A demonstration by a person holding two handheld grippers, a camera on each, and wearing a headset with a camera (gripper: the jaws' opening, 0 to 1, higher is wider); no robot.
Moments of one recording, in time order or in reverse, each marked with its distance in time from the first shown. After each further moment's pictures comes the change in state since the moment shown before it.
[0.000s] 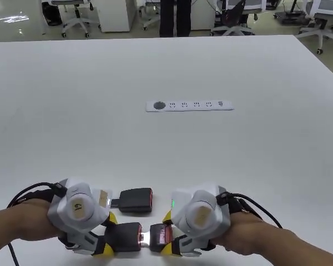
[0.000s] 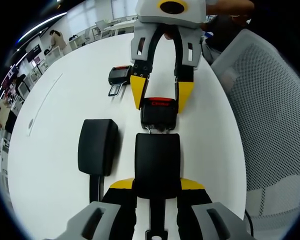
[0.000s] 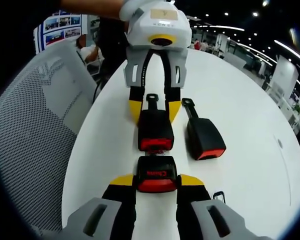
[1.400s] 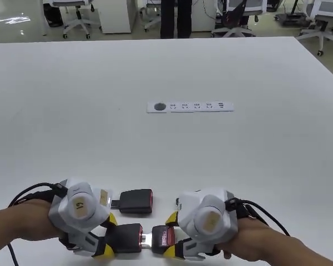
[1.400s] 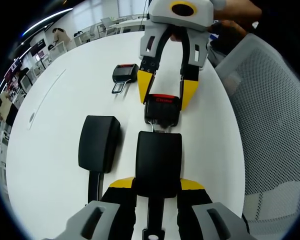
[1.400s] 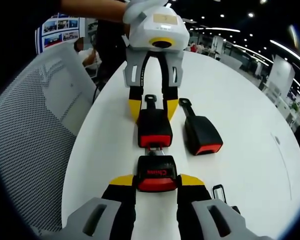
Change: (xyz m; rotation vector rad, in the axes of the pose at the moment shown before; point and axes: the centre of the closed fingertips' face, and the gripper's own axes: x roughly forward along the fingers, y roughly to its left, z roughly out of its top) left arm -0.001 0.002 -0.004 -0.058 0.001 0.007; right arm -0.011 -0.002 -0.010 0.012 -0.012 -0.019
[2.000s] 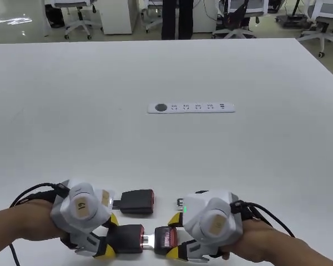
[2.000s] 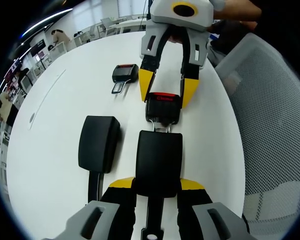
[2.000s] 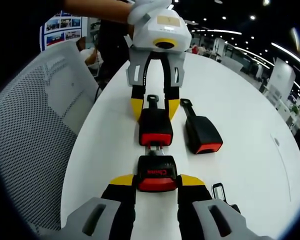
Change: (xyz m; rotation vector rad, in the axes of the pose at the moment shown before) left arm 0.000 -0.001 0.000 0.002 0.001 0.004; right arm -0.004 0.002 -0.003 -0.016 -0.012 0.000
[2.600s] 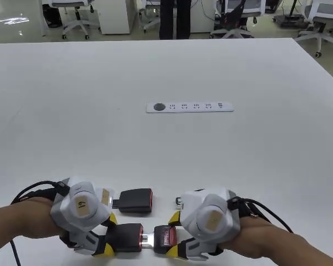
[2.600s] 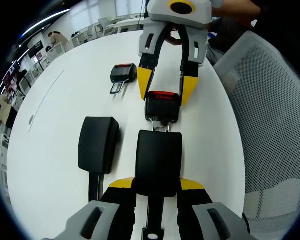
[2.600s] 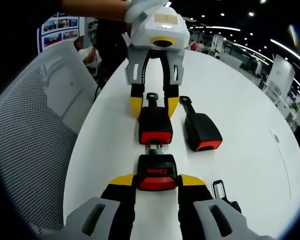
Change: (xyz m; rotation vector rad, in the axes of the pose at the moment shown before) left arm 0.000 0.002 -0.001 0.016 0.008 -0.004; right arm -0.004 0.002 -0.001 0.016 0.021 -0.003
